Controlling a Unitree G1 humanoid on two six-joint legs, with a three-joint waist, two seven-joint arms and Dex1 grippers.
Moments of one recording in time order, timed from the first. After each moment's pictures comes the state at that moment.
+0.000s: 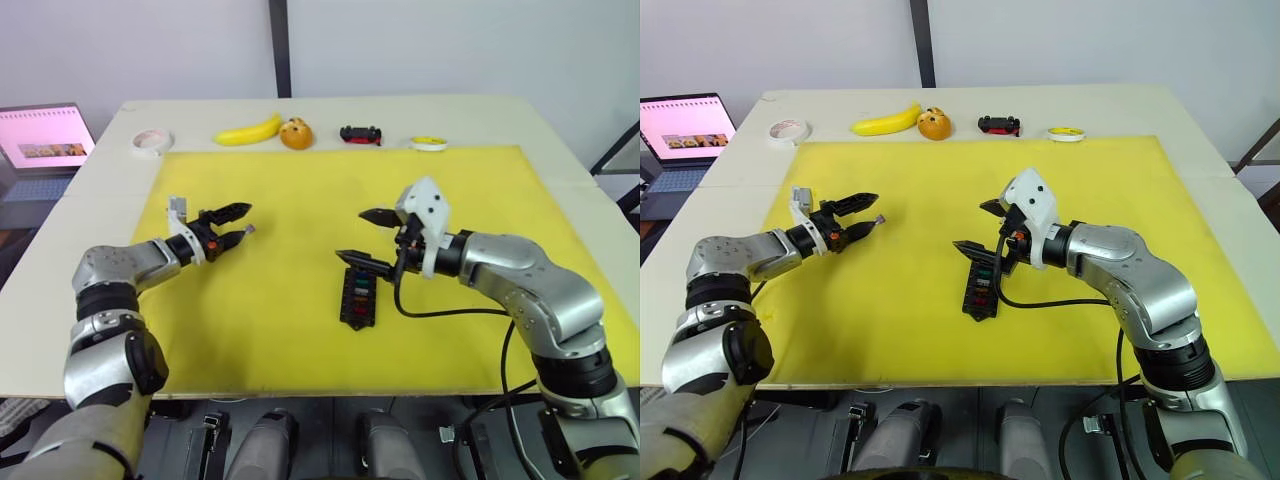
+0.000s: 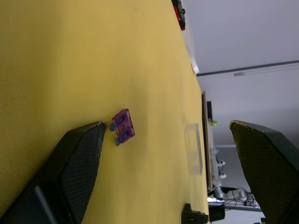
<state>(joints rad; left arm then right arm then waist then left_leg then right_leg) -0.85 0.46 0.54 0.83 -0.79 1.19 -0.55 -0.51 -0.61 0.07 -0.44 0.52 0.83 0.66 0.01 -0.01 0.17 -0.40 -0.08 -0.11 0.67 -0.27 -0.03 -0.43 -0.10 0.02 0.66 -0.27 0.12</state>
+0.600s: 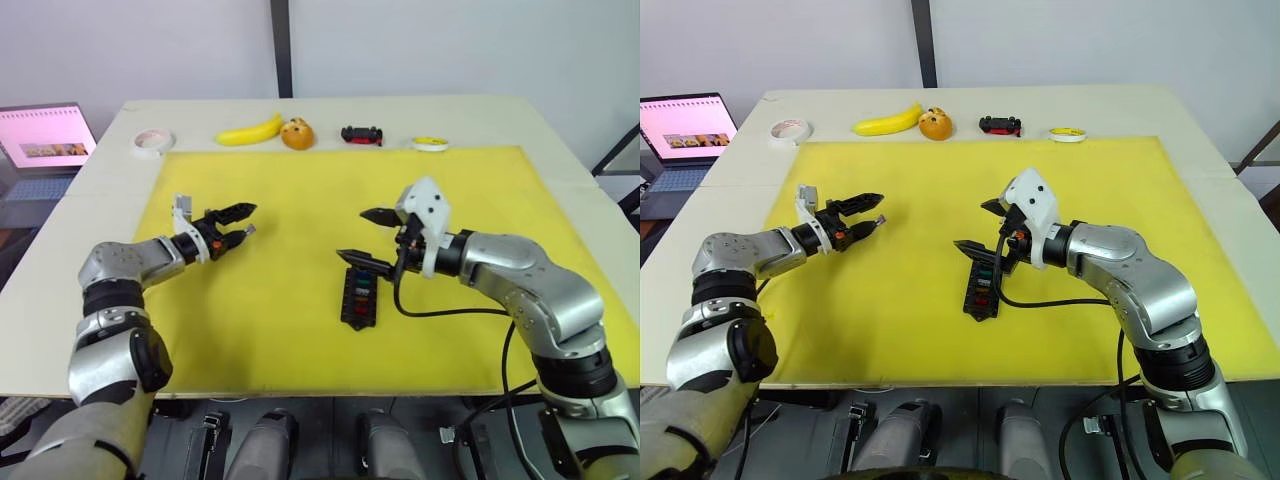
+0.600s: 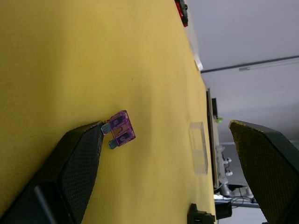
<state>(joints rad) -0.86 0.44 0.53 0.83 -0.75 1.17 -0.56 -0.51 -0.61 0.07 -0.44 0.51 0.83 0.66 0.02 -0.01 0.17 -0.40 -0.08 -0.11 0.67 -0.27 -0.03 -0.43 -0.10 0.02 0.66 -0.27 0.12</state>
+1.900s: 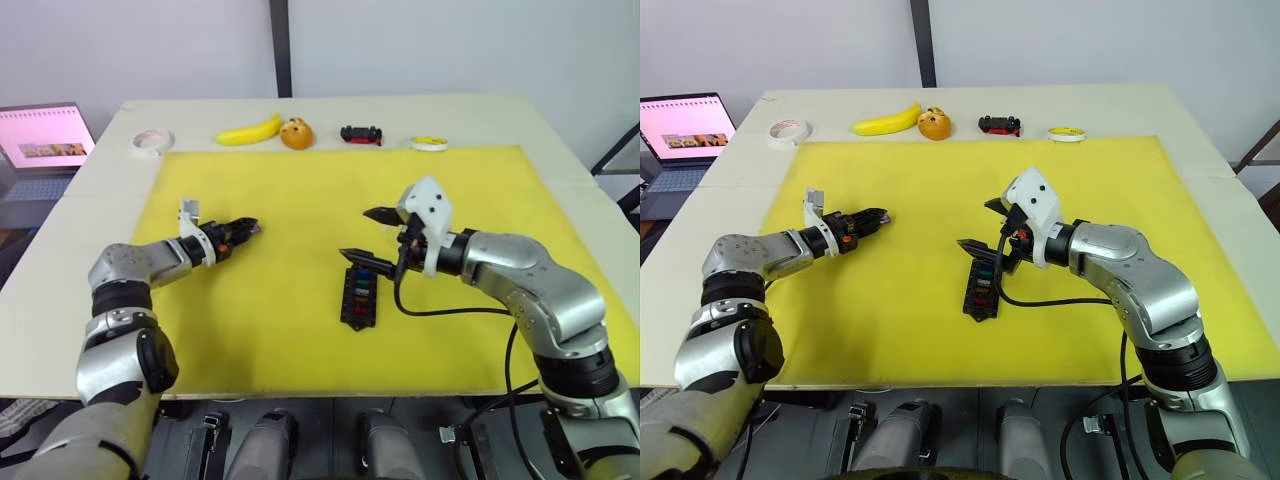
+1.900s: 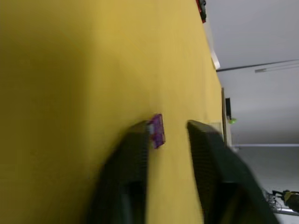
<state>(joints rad) -0.86 0.41 0.52 0.83 -0.72 1.14 -0.53 -0.51 -0.62 0.07 -0.44 0.50 0.83 0.67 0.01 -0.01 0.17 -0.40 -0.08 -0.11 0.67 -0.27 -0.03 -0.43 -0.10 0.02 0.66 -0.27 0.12</state>
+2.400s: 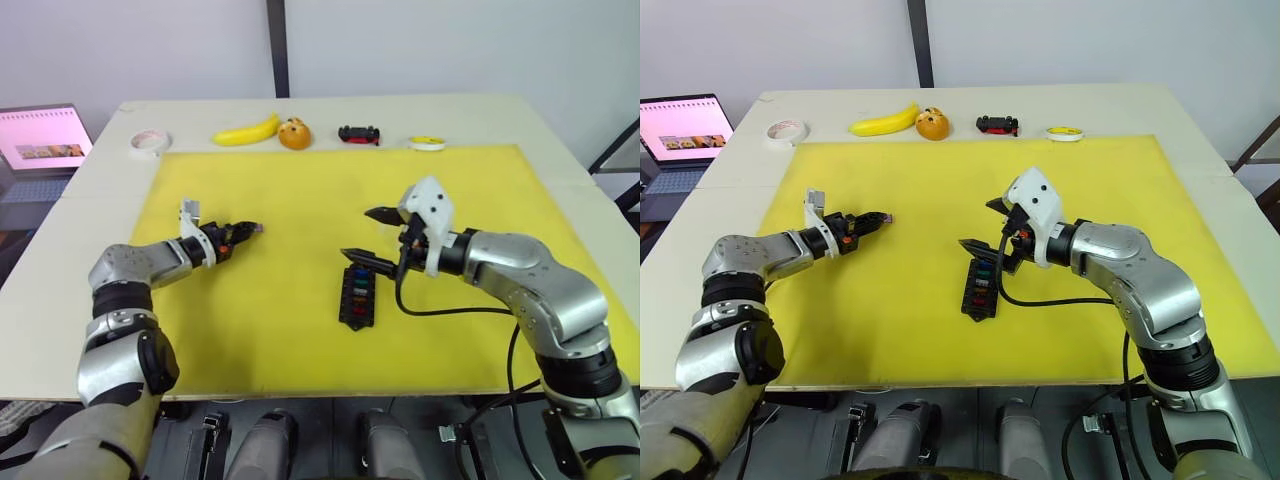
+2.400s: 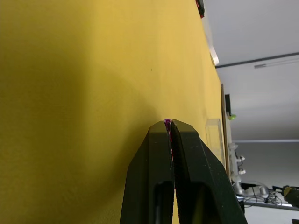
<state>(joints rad) -0.85 0.41 0.53 0.81 -0.72 1.16 -0.54 -0.51 -0.63 0.07 -0.44 0.50 0.84 0.67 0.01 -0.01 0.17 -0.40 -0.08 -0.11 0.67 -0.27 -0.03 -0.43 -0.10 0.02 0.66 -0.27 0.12</state>
